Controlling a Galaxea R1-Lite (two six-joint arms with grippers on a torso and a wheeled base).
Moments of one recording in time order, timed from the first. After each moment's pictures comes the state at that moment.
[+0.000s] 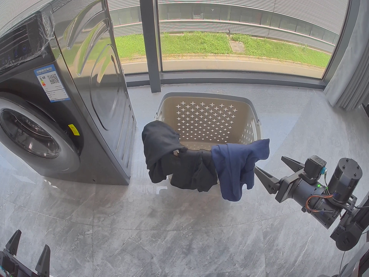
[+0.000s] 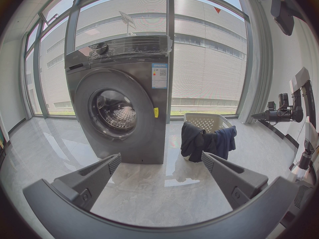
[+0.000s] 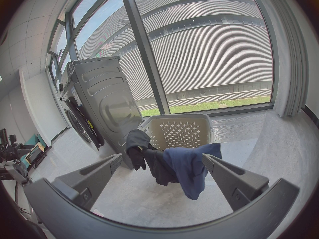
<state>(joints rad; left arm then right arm) 0.00 0.02 -0.02 0.00 -0.02 -0.02 0.53 1.74 -0.20 -1.53 -0.10 0.12</state>
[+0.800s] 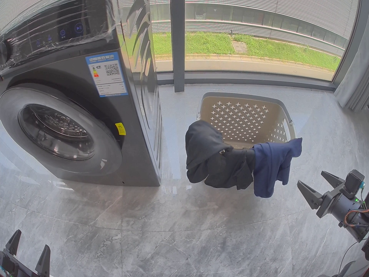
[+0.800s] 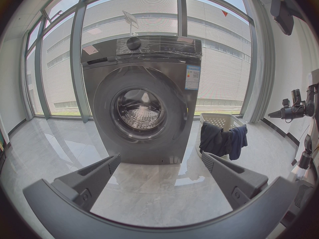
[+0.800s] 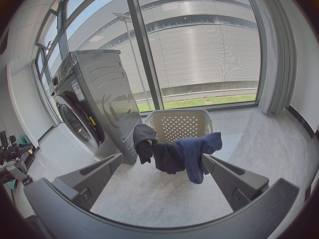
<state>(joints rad) 0.00 0.02 -0.02 0.00 -0.02 -0.01 0.44 1.29 -0.02 -1.19 -0.16 0.12</state>
